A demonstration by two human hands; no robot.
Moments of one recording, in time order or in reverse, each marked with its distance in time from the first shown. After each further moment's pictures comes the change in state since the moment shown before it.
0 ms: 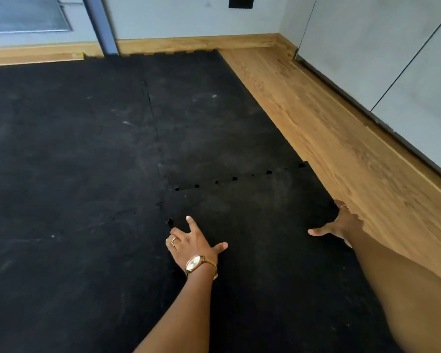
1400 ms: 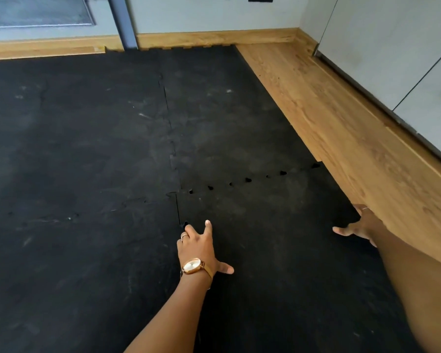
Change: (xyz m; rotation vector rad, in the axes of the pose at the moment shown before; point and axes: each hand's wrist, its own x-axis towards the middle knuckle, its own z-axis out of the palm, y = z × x) left_hand -0.019 -0.020 -0.007 0.215 -0.182 0.218; right_hand 0.036 0.023 -0.018 -0.007 -0.084 -0.056
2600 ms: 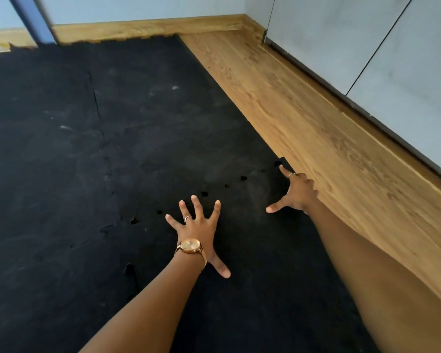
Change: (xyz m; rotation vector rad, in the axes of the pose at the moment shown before) left_hand 0.096 0.102 -0.023 0.304 -0.015 0.384; right_hand 0.029 -0.098 0.013 -0.234 0.055 -0.238
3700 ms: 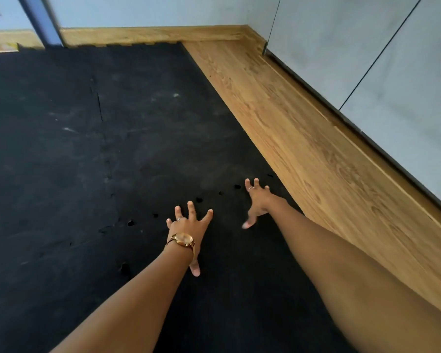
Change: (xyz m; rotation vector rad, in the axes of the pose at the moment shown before) left_hand -0.005 -0.007 -0.027 0.094 -0.097 0.011; right_hand -0.008 -0.072 -0.002 -0.346 -0.355 -0.082
